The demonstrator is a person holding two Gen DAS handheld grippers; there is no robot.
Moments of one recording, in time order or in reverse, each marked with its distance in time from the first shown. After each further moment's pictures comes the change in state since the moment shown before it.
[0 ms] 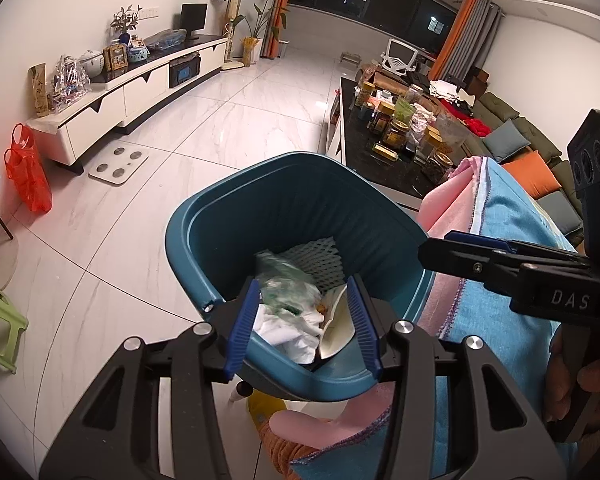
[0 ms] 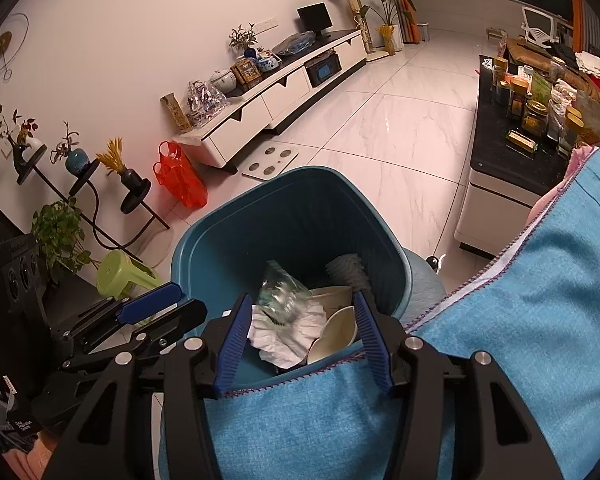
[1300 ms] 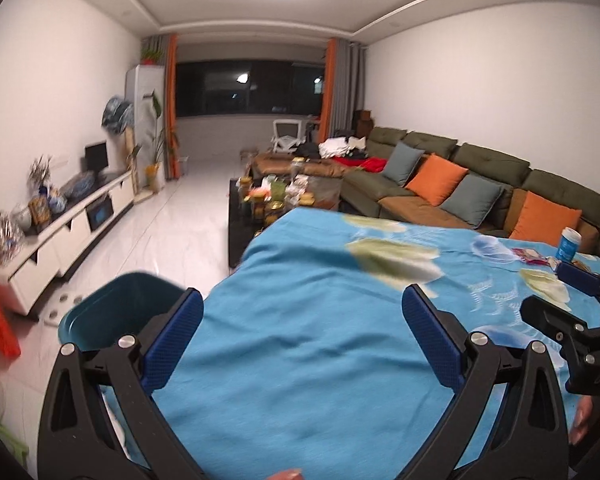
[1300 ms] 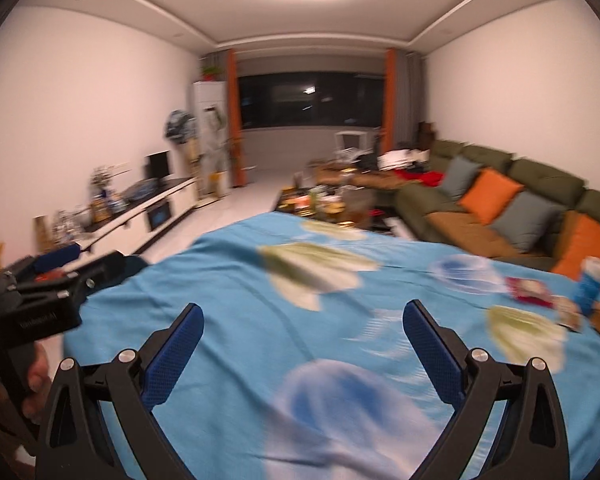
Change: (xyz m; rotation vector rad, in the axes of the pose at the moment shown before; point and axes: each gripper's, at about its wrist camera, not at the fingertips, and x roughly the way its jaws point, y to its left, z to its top) left arm -0.124 -0.219 -0.081 0.402 -0.385 -0.217; right arm -0.271 -0.056 -0.241 0.151 -0.614 -0.665
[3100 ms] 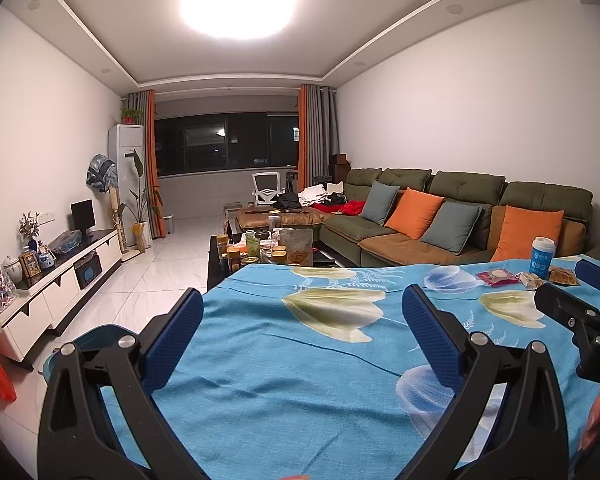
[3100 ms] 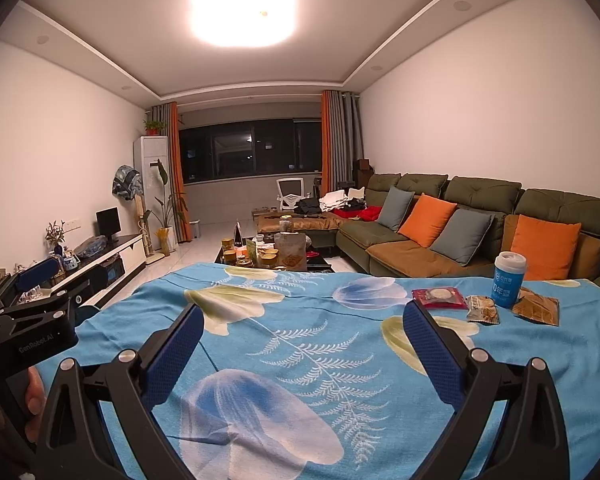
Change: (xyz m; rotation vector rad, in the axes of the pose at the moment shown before) left arm -0.025 -0.074 0.008 0.093 -0.189 -0.046; right arm -0.064 -0.059 -0.012 0.104 -0.176 -0.166
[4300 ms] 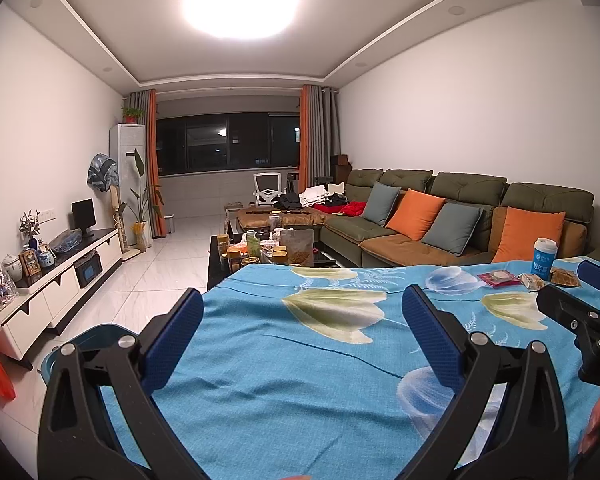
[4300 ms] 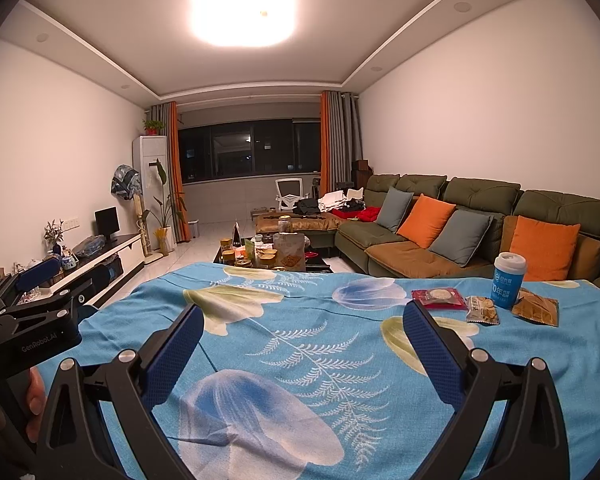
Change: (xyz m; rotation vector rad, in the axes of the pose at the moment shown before) left arm 0.001 0.002 0.003 -0.002 -0.001 0.003; right arm 0.003 -0.001 0.000 0.000 -0.001 -0.001
